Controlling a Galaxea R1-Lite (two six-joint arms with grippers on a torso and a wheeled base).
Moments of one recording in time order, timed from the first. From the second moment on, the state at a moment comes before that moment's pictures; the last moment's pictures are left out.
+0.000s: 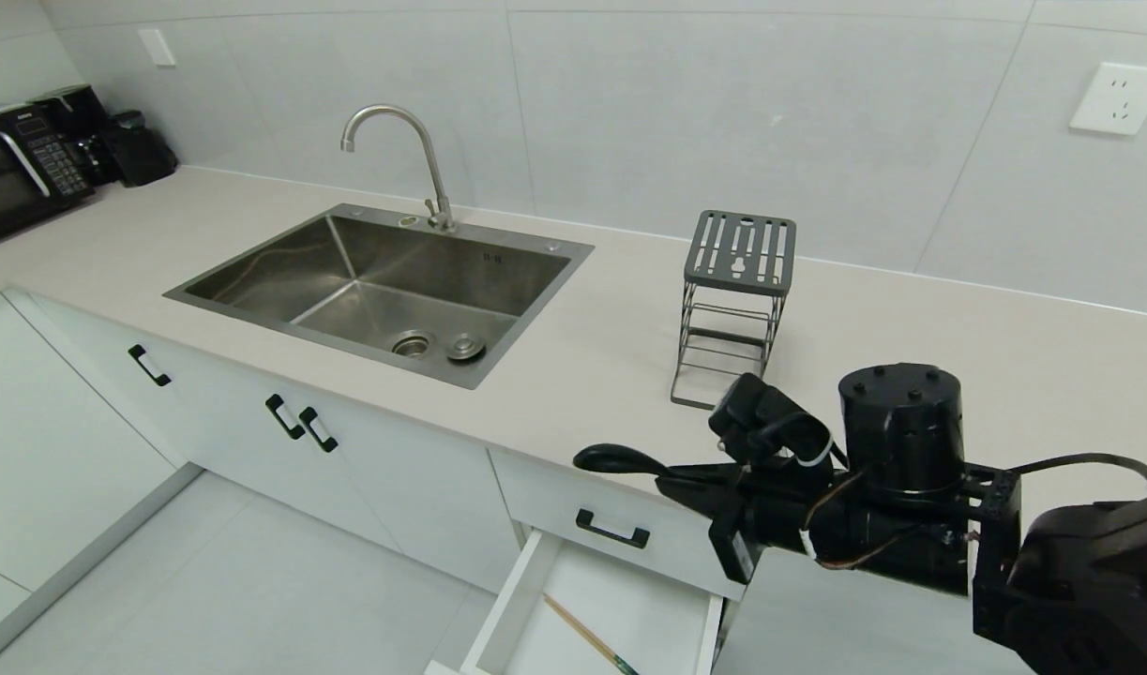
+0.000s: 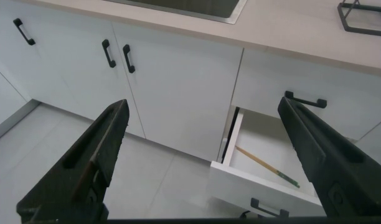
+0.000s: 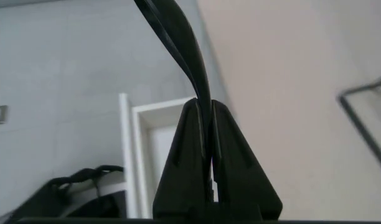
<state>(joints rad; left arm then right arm) 0.00 0.00 0.00 0.00 0.00 -0.03 0.74 1.82 -0.71 -0.82 0.19 -0.23</state>
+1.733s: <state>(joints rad) 0.00 0.00 0.00 0.00 0.00 -0.03 0.91 1.81 -0.73 -0.79 0.18 -0.19</state>
